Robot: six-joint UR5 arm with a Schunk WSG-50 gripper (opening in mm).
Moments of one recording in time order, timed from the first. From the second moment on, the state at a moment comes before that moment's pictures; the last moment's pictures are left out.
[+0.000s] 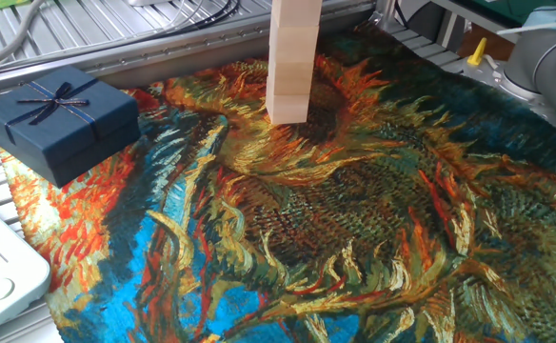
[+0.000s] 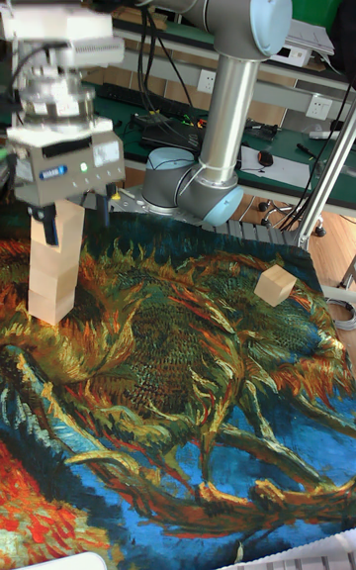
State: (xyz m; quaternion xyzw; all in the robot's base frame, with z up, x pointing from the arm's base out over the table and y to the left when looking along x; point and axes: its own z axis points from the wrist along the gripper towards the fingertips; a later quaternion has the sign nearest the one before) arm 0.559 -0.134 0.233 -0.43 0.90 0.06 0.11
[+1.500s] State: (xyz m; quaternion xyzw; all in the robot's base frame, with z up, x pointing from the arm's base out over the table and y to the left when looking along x) arm 0.595 -0.112 0.234 -0.41 0.89 0.08 0.18
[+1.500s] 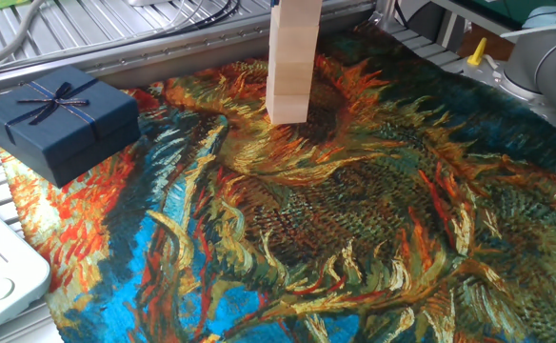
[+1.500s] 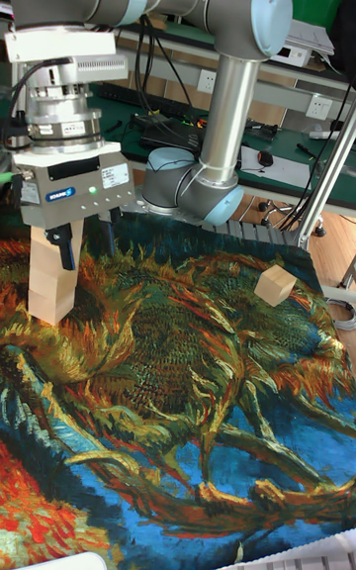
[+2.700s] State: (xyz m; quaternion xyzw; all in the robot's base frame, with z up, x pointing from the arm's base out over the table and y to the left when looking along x) arm 0.539 -0.054 0.194 -0.42 0.90 0.08 0.11
